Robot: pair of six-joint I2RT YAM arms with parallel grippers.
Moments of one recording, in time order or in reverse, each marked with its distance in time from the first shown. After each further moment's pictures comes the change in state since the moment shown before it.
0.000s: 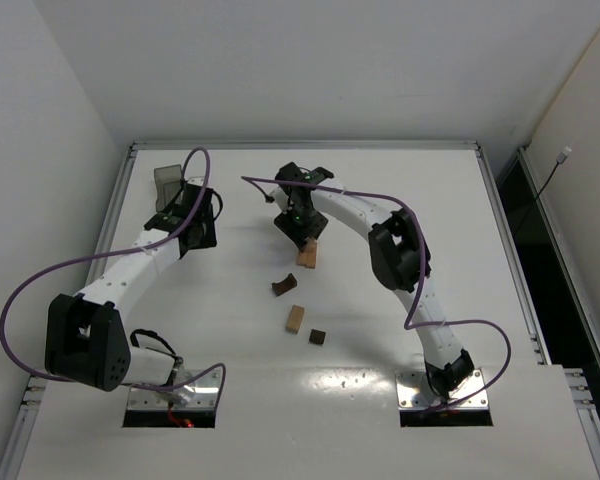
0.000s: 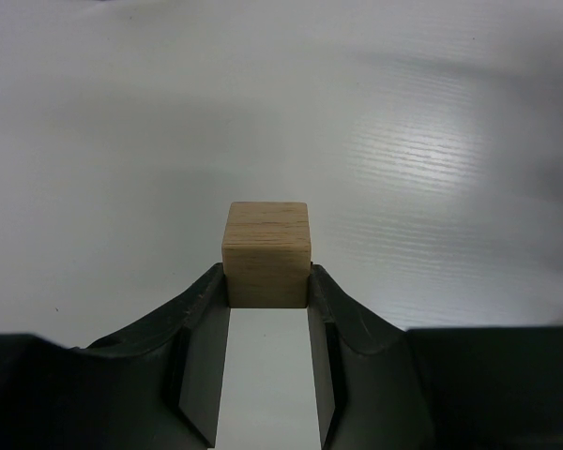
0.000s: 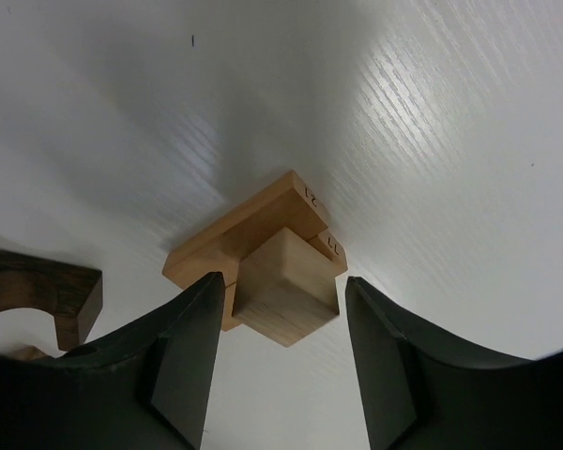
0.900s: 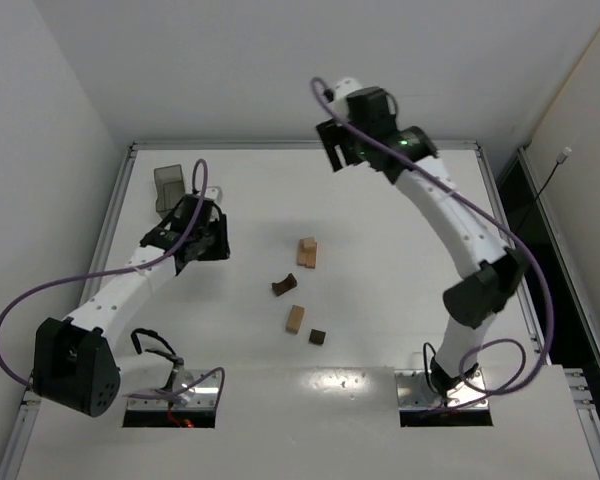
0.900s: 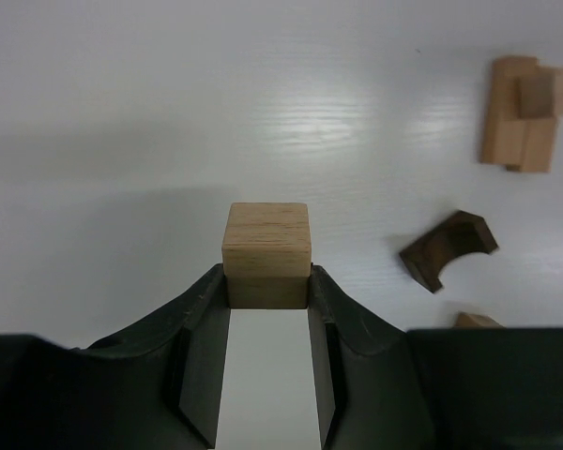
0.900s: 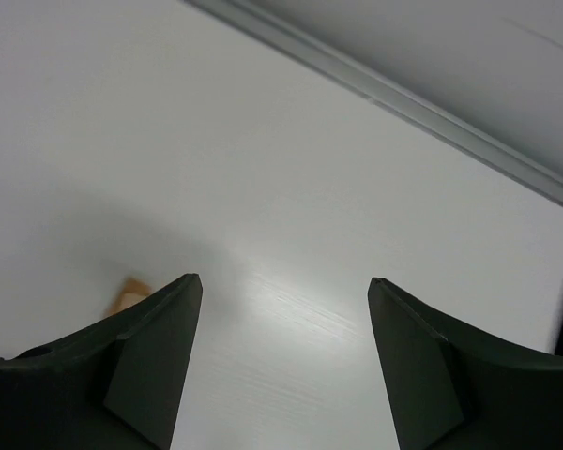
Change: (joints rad) left arm -0.040 -0.131 -0.087 0.014 0.232 -0.010; right arm -0.106 -0.525 -0.037 0.216 0.232 0.044
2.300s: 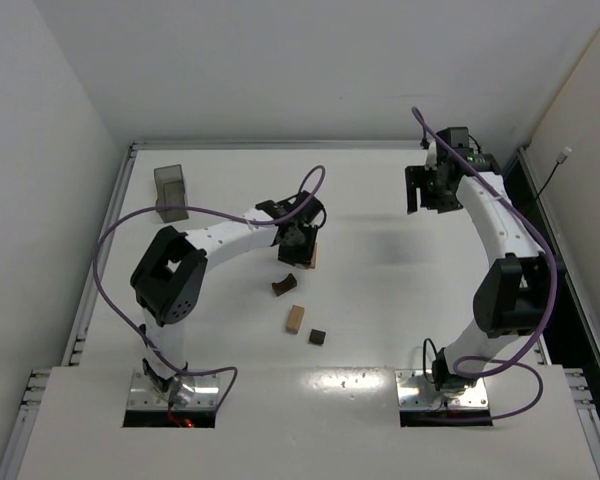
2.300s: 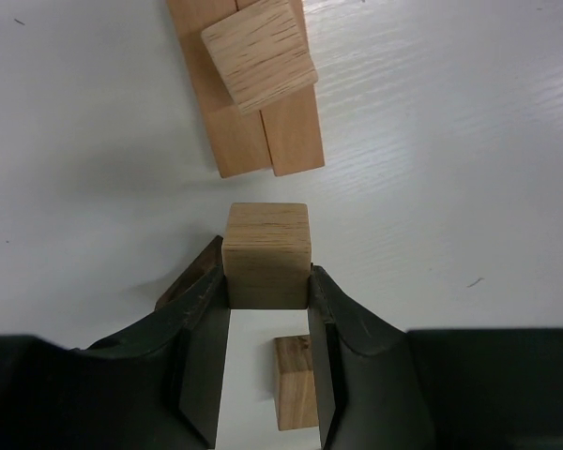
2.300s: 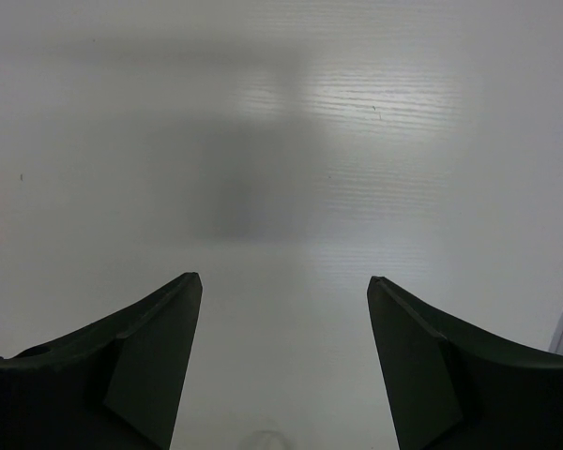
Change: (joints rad) left arm -0.443 0.674 0.517 -0.133 0.055 -0.203; right arm -0.517 -0.211 -0.532 -0.086 -0.204 0.130
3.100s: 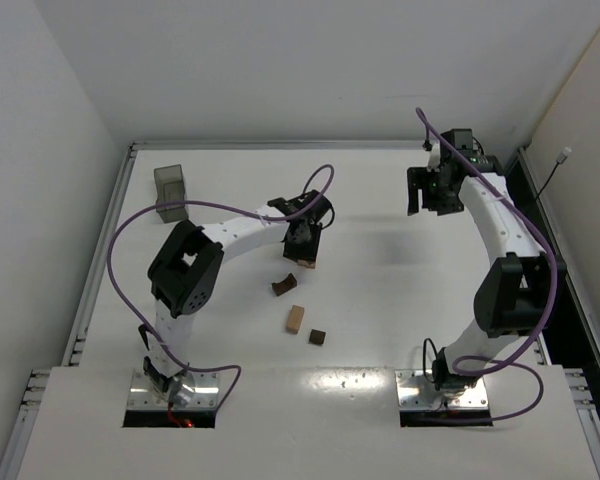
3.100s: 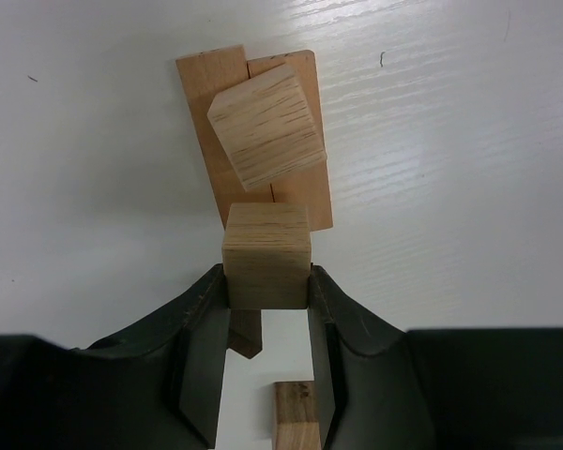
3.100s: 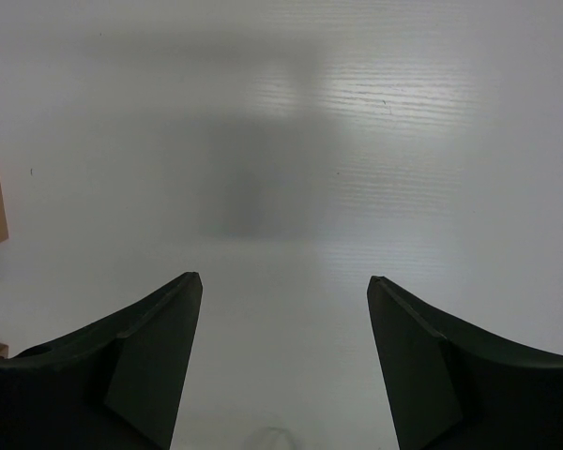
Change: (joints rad) left arm -0.006 0.113 0.100 -0.017 -0.076 -0.014; right arm -0.022 0.000 -0.015 0.003 -0.047 0.000
